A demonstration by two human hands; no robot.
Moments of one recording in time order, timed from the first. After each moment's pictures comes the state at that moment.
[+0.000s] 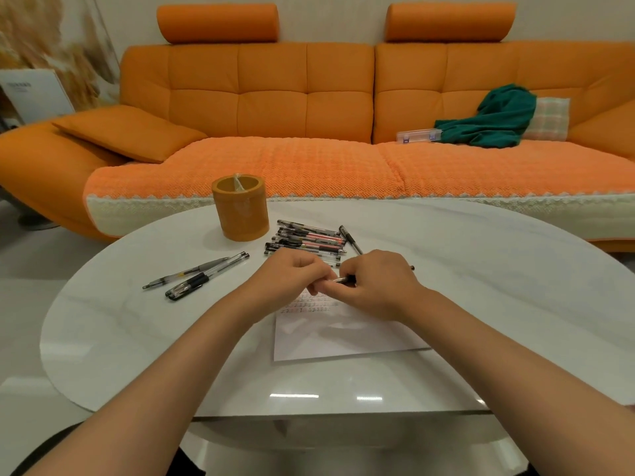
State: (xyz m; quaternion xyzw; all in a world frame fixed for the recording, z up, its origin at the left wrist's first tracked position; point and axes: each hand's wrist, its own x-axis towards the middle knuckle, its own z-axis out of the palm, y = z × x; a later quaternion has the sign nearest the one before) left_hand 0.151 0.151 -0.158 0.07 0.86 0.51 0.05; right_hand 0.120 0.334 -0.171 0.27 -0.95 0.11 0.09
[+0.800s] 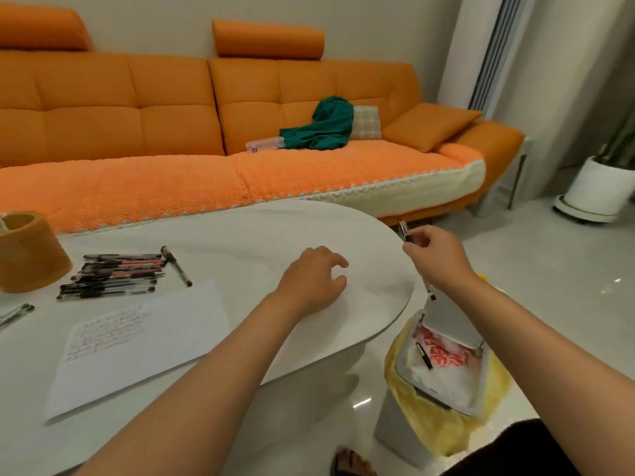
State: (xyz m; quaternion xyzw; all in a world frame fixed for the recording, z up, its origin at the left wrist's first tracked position) left_hand 0.133 0.455 -0.176 0.32 0.92 0.24 0.00; right_hand 0.194 0.676 -0.148 -0.19 -0.90 0.34 0.19
